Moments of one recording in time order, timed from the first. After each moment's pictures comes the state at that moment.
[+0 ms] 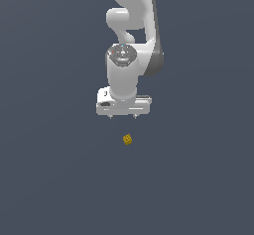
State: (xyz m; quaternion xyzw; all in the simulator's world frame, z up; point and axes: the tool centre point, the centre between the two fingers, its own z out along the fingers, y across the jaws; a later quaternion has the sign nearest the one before) arm -0.008 -0.016 0.159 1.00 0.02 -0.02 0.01
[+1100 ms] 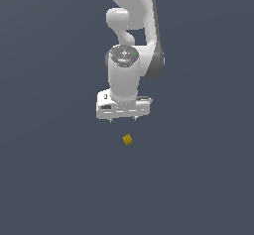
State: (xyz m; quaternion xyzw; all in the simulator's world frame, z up) arm 0.006 -0.016 0.160 1.00 0.06 -0.01 0.02
